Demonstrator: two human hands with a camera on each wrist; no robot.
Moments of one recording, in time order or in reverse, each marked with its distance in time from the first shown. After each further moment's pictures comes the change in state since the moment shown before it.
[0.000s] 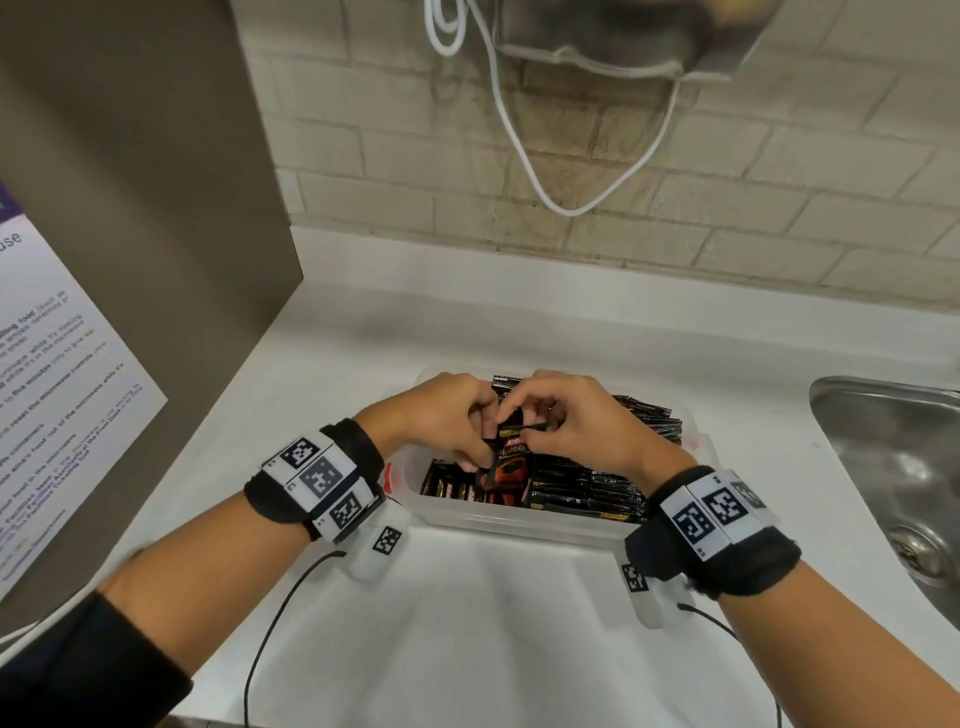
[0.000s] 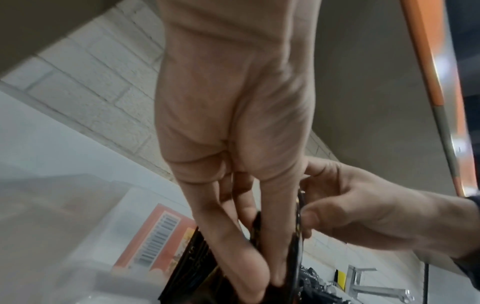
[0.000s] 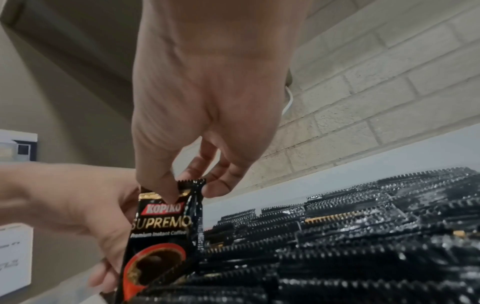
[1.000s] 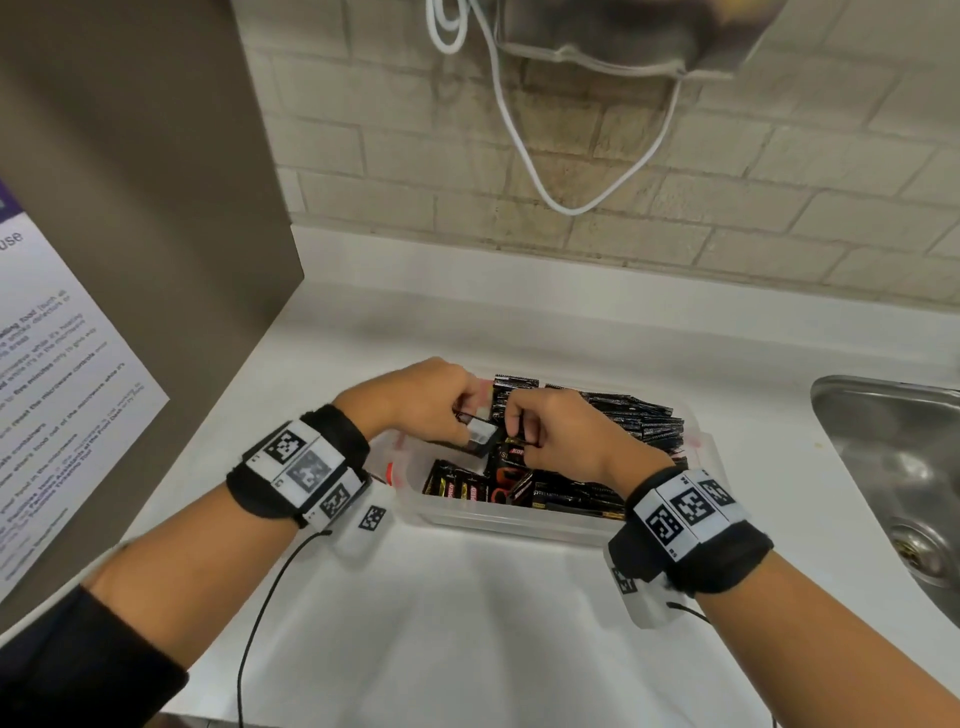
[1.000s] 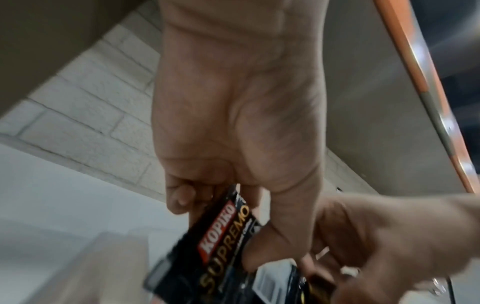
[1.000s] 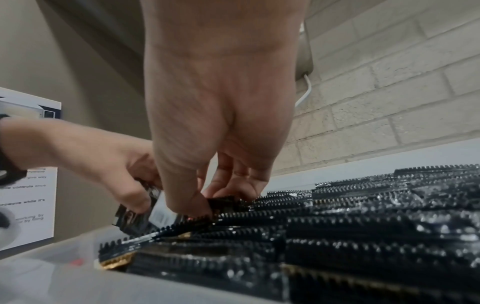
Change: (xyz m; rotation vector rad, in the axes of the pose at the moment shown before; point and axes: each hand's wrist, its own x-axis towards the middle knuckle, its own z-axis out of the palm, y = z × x) left_hand -0.002 -0.009 -0.022 0.455 0.056 0.107; right_hand 0.010 0.008 0.015 -0.353 -0.123 0.163
